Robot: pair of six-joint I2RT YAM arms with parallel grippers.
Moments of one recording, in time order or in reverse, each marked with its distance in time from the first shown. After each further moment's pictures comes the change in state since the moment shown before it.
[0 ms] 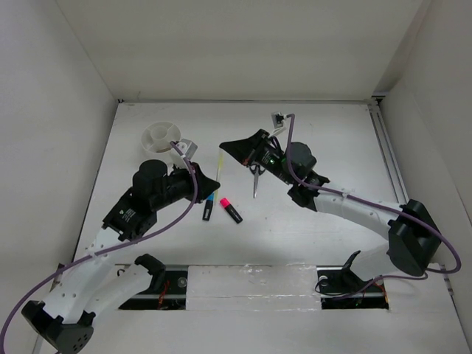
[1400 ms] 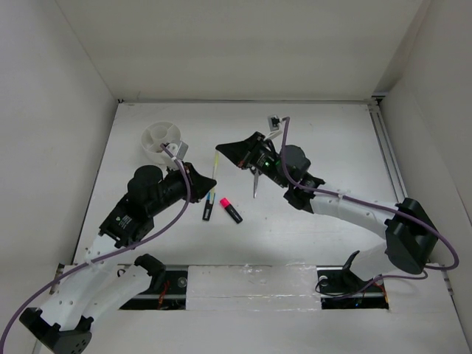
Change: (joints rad) left arm 0.000 -0.060 -0.027 0.024 -0.089 -0.076; right arm 0.048 0.022 0.002 0.004 0.071 0.013
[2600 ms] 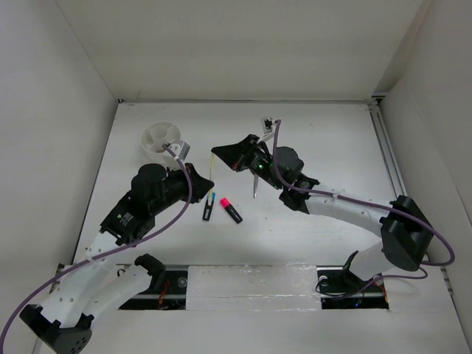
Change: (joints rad) left arm -0.005 0.017 0.016 -0.061 -0.061 0.013; right arm 0.035 0.037 0.027 -0.025 0.028 -0.068
